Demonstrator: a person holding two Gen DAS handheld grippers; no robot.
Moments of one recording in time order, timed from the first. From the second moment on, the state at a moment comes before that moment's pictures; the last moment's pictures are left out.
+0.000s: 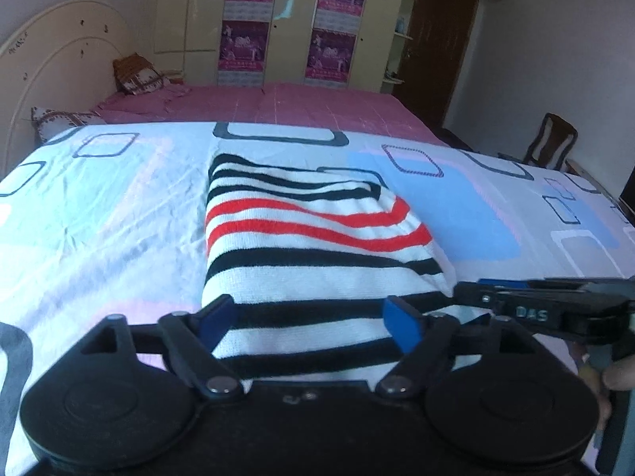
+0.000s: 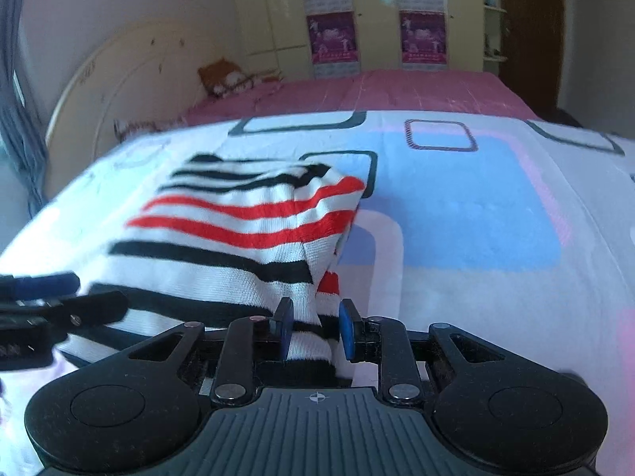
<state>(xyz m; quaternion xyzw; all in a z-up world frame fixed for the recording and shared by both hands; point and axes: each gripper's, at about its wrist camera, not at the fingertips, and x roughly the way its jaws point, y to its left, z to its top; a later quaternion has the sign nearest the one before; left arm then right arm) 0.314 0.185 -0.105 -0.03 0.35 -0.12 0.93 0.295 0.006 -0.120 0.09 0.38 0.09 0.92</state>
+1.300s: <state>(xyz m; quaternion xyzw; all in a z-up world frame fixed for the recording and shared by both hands) 0.032 0.127 0.025 -0.01 0.29 0.01 0.96 -0.004 -0.045 0.035 0.06 0.22 0.15 0.96</state>
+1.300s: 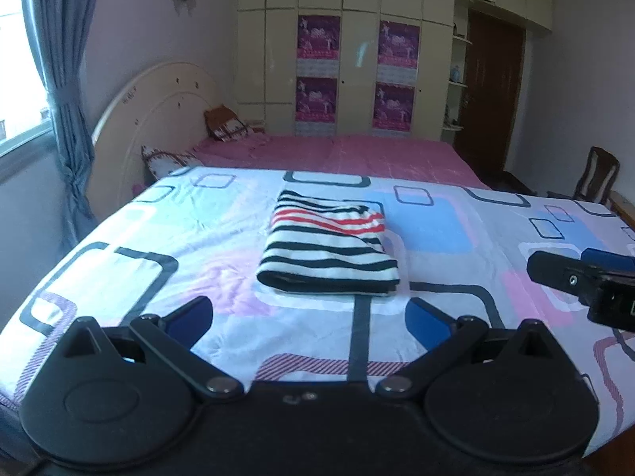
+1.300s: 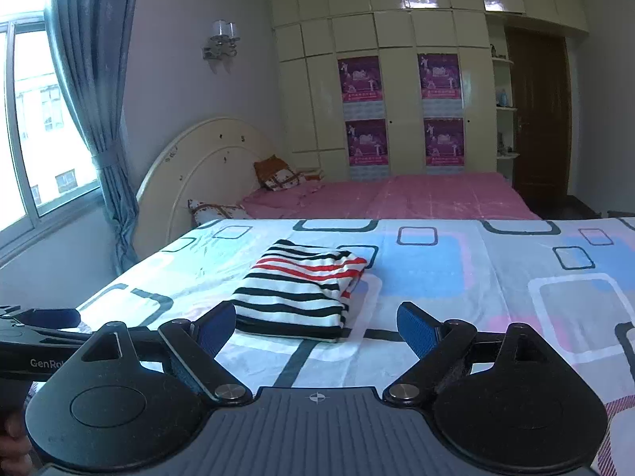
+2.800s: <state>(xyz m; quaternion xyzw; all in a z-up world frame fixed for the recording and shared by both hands) 0.020 0.130 0.034 -0.01 0.28 0.03 0.96 -0.014 -0.045 0.038 0.06 0.22 0.16 0.96</state>
